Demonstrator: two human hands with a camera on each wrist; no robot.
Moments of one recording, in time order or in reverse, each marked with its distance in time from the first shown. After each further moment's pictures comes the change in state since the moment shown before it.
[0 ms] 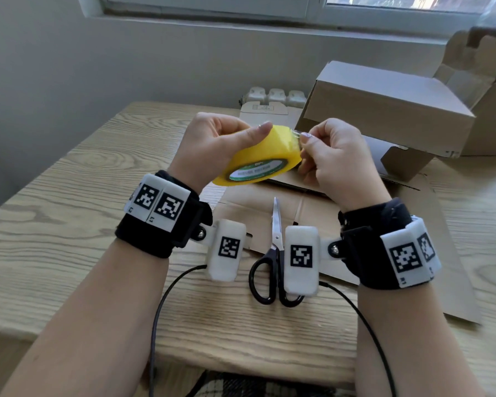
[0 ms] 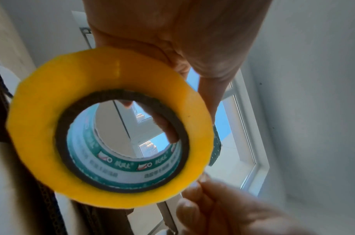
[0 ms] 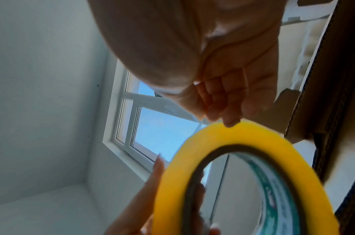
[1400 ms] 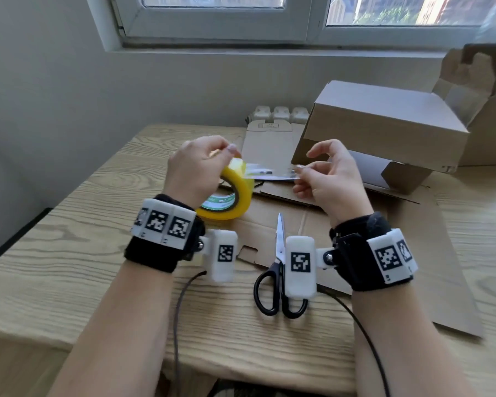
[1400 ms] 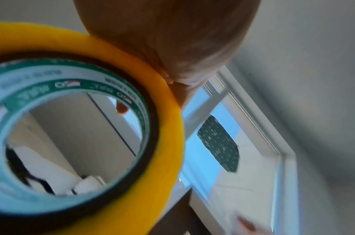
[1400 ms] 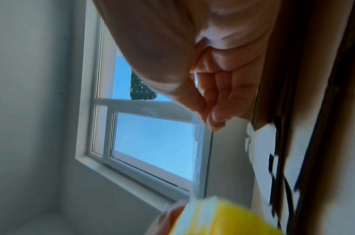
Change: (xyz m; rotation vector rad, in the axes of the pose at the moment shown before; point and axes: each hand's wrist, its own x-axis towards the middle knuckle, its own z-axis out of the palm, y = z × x) left_hand 0.005 -0.011 -0.022 0.551 0.133 0.023; right_hand -0.001 0.002 0.004 0.412 -0.038 0.202
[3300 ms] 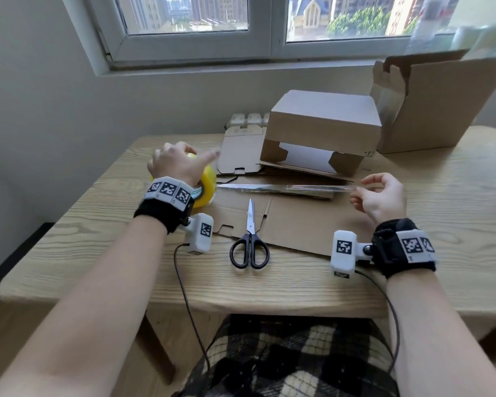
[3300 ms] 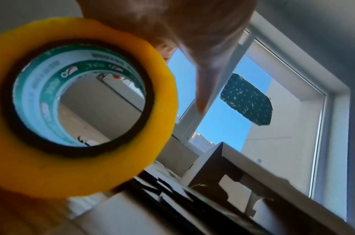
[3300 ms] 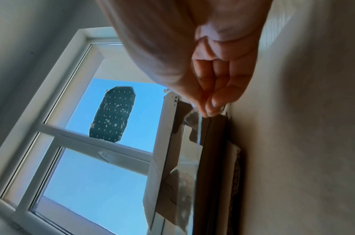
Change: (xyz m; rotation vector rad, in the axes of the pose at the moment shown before) left_hand 0.001 0.016 -0.001 0.393 0.058 -0.299; right_hand -0.051 0.030 -0.147 -0.166 0.486 0.150
